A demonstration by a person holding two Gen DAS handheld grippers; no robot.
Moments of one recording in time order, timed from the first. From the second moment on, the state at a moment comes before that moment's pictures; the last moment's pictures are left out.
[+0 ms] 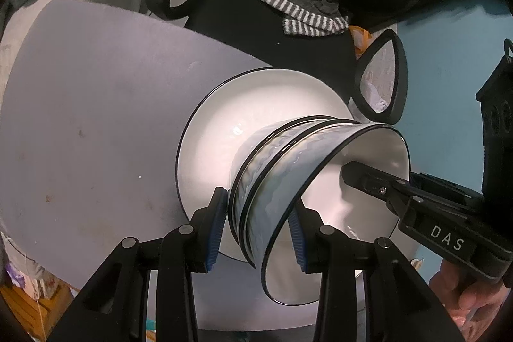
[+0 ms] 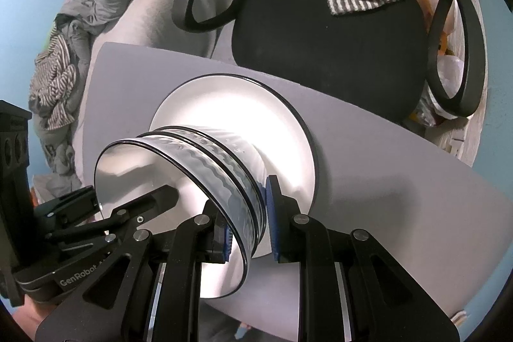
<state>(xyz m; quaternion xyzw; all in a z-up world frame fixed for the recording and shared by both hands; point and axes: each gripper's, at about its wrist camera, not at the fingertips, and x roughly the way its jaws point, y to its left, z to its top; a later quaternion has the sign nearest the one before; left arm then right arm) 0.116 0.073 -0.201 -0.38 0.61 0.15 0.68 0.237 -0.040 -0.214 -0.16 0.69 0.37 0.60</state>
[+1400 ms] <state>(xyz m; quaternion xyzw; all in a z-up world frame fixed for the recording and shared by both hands) 0.058 0.055 -0.084 -0.26 0.51 0.18 0.80 0.194 -0.082 -0.096 -0.18 0.53 0.33 0.76</state>
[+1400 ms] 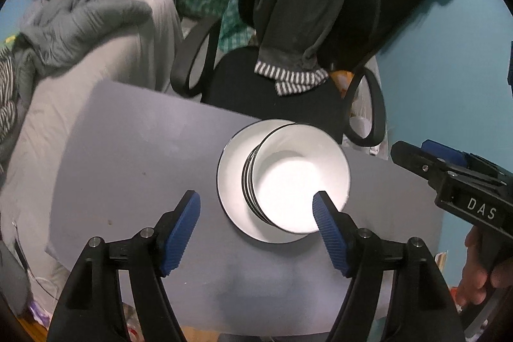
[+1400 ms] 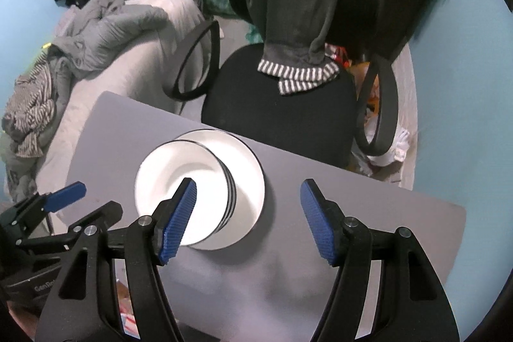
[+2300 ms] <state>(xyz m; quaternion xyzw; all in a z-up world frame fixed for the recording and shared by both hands) -0.005 0.015 0.021 -0.25 0.42 0.15 0.86 0.134 -0.141 -0.002 -0.15 0.46 0.33 0.82</state>
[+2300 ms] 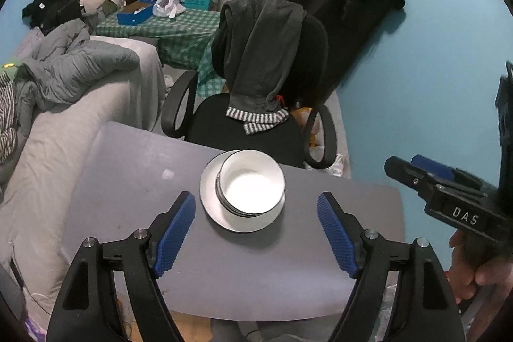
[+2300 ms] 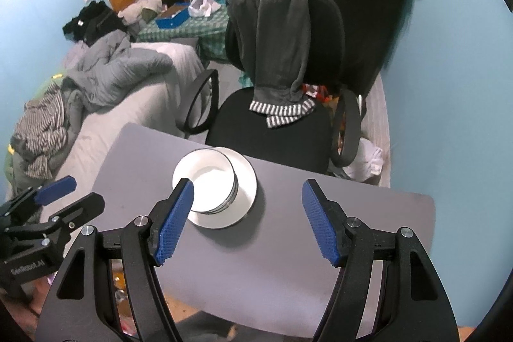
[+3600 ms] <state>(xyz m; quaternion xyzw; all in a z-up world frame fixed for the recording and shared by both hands) -0.017 -0.003 0.045 -0.20 0.41 0.14 0.88 0.125 -0.158 -0.002 -0.10 0.48 0.33 0.81</state>
